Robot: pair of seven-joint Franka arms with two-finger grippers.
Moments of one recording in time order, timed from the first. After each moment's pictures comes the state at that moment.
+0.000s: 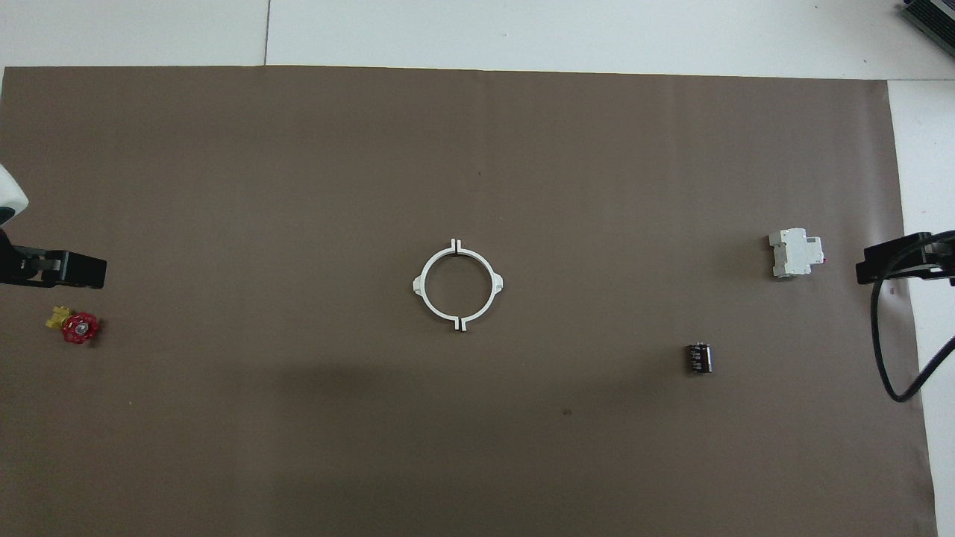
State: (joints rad) left arm 0.00 -0.14 -0.06 -1.78 0.12 1.64 0.05; right arm -0.04 -0.05 0.00 -1.57 -0.02 1.45 0.00
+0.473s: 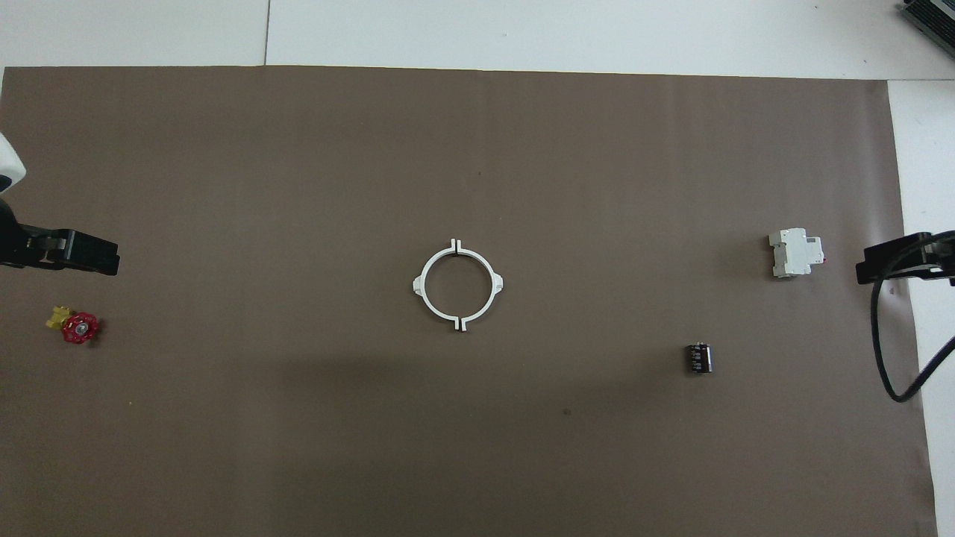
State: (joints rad) left arm -0.08 -0.06 -0.01 -1.63 0.05 1.55 0.06; right arm -0.04 -0.05 0.00 -1.57 -0.02 1.45 0.00
